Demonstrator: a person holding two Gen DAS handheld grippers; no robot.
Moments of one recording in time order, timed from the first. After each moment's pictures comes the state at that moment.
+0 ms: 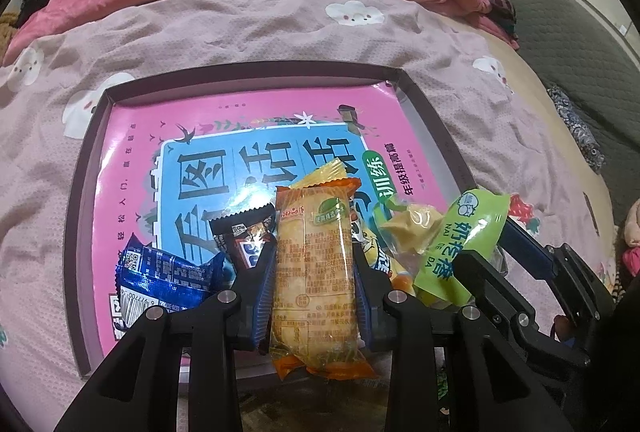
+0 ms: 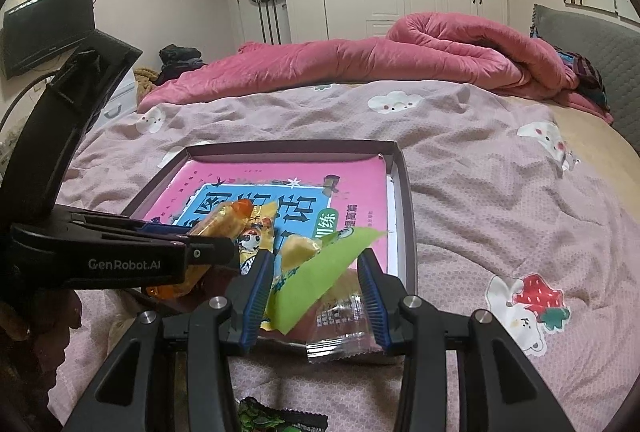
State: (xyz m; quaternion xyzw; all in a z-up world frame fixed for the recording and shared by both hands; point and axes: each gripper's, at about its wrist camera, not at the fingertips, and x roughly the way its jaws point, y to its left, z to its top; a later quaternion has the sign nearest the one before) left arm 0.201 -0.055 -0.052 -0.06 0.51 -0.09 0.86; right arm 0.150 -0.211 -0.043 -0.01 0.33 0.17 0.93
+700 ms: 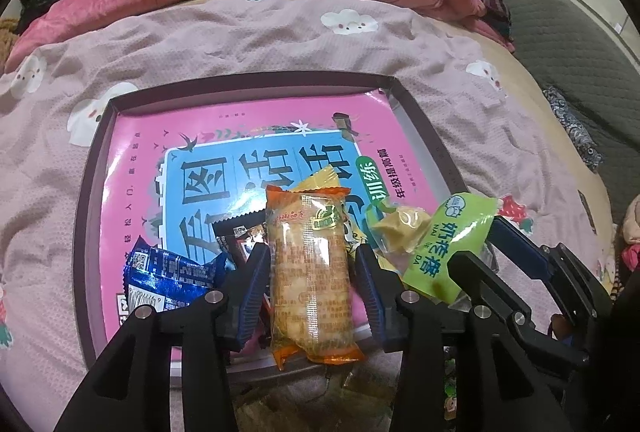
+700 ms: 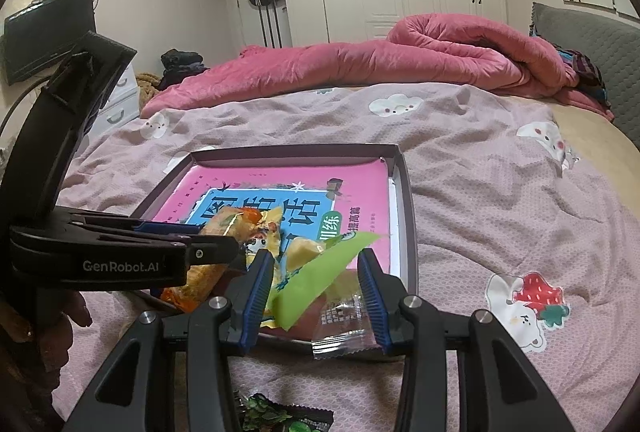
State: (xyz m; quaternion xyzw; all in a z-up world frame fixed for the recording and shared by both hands) left arm 0.193 -0.054 -0.042 -0.06 0.49 -0.10 0.86; right arm 0.144 -0.210 -0.036 -0.01 0.33 0.17 0.93
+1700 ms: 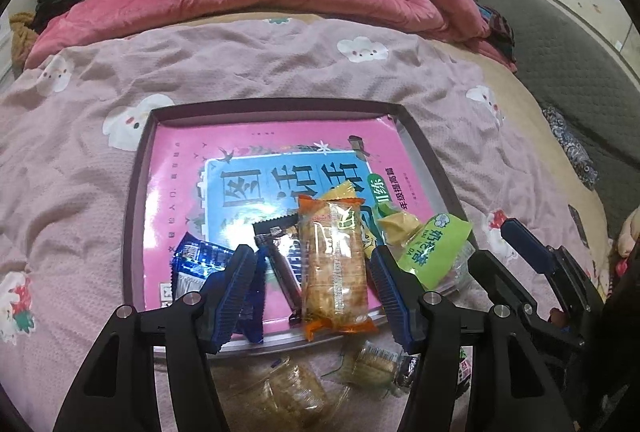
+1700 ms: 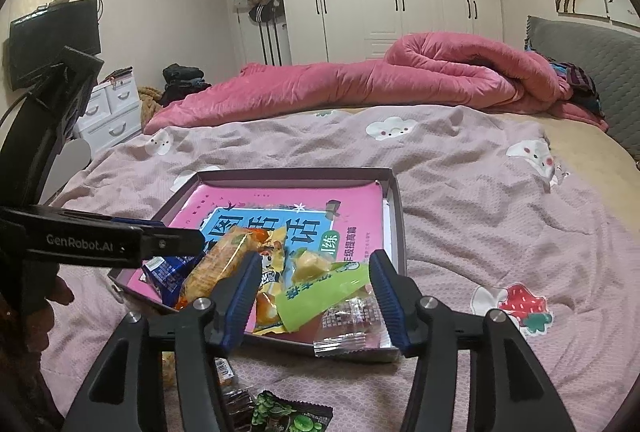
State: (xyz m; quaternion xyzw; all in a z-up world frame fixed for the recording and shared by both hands) left arm 0.172 -0.027 -0.012 -0.08 0.47 -0.08 0.87; right arm 0.129 -0.216 -0.017 -0.01 0.29 0.17 0.94
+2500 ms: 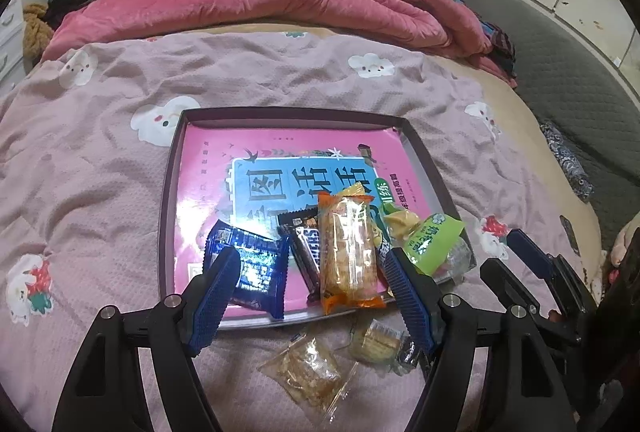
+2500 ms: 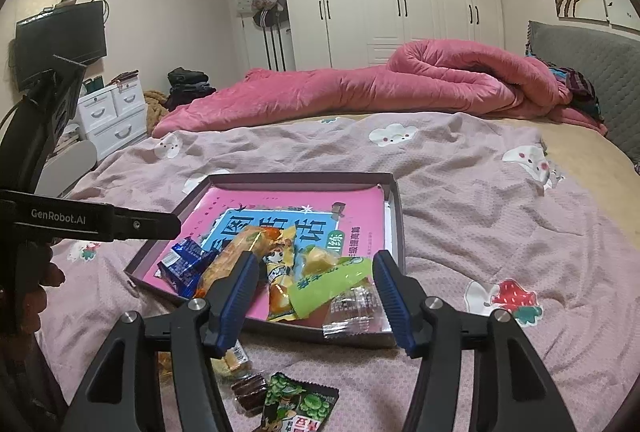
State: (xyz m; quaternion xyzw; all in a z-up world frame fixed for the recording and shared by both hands) left arm 0.145 -0.004 0.005 -0.10 0.46 -0.07 0.88; right arm 0.104 -0.218 -0.005 -0.01 0.29 0.18 0.94
